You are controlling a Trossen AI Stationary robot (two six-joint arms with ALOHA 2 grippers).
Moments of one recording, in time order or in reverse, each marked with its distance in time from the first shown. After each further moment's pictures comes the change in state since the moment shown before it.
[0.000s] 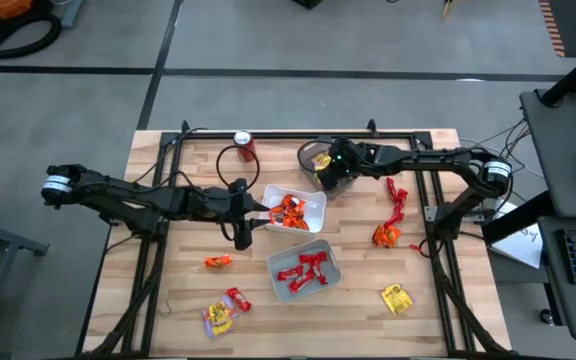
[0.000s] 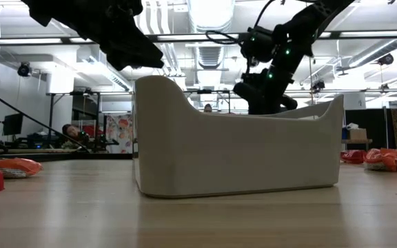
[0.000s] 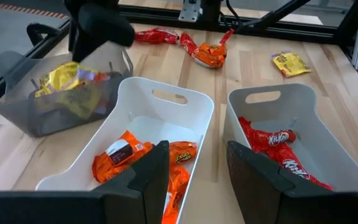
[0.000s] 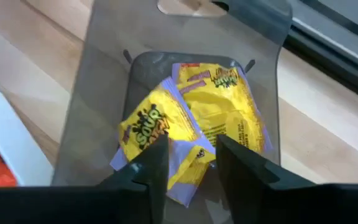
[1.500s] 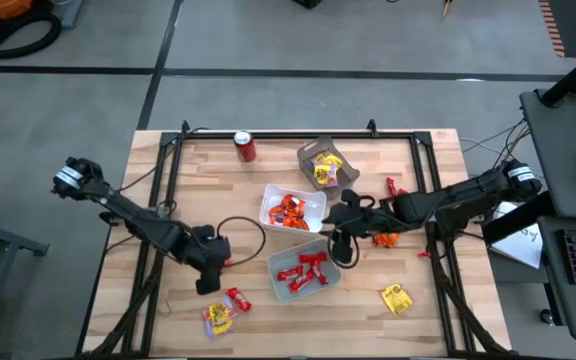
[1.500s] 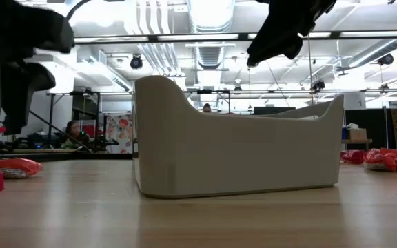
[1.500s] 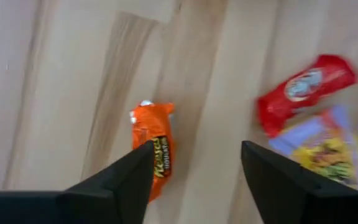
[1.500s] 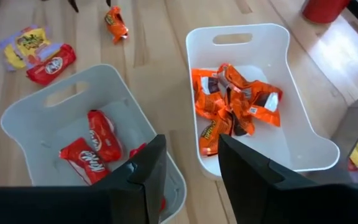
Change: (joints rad) left arm -0.437 0.100 0.071 -0.742 0.081 -0.597; right arm 0.638 -0.216 -0.001 -0.003 0.027 -0.062
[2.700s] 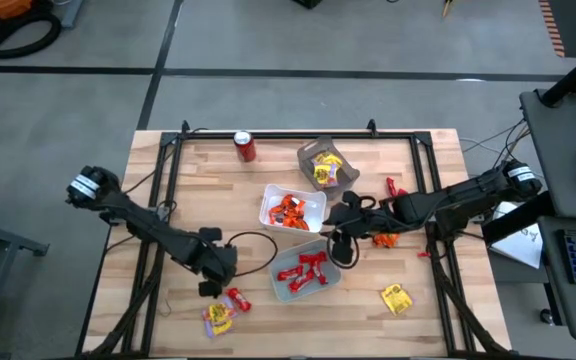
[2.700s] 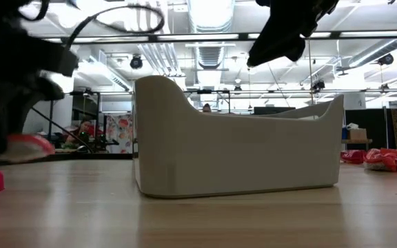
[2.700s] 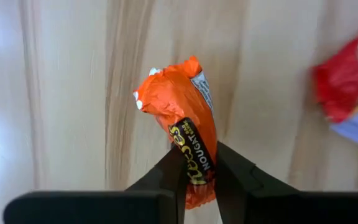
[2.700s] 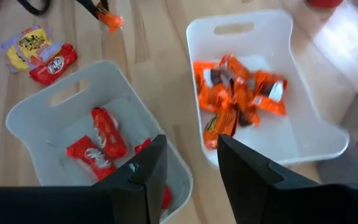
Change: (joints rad) left arm 0.000 0.200 0.067 -0.070 -0.028 0.153; right arm 0.004 0.000 -0.005 -0.014 -0.012 0.057
